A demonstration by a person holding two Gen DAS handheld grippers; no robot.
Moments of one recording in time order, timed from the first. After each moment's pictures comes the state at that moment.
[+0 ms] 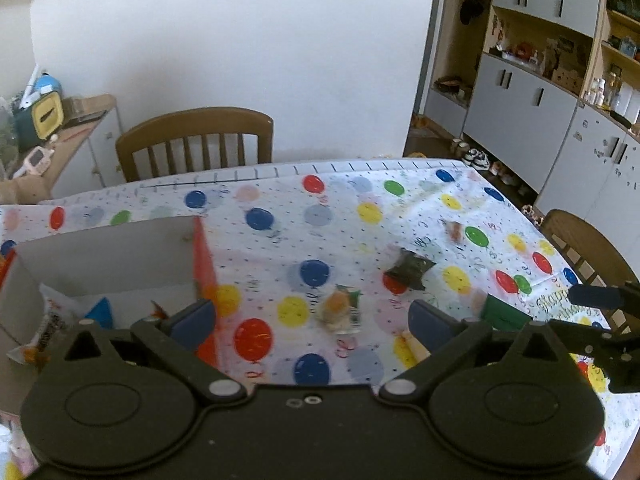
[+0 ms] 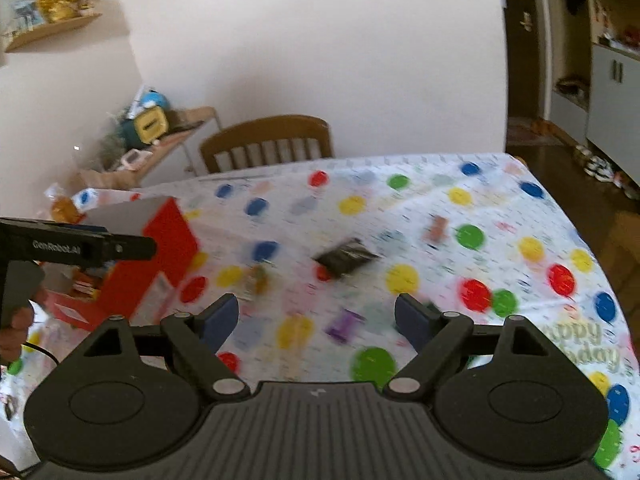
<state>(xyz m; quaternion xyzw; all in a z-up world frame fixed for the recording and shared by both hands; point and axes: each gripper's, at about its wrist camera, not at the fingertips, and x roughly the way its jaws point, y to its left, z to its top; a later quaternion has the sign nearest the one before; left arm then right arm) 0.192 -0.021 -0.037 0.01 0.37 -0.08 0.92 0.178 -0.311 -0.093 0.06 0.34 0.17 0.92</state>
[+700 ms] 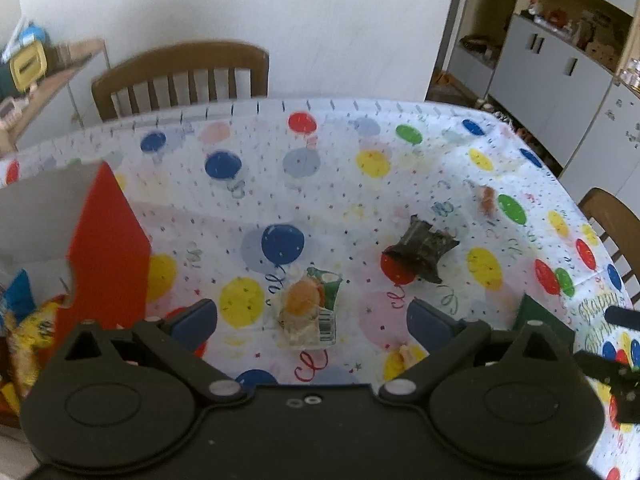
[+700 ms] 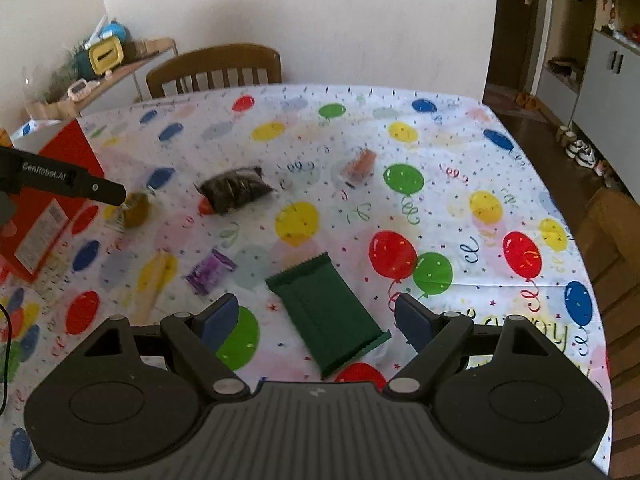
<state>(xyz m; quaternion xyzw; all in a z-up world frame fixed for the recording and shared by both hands) 0.277 -0.071 -0.116 -0.01 0.46 -0.05 0.89 0.244 -0.365 -0.171 -0.01 0.41 0.15 0.90</state>
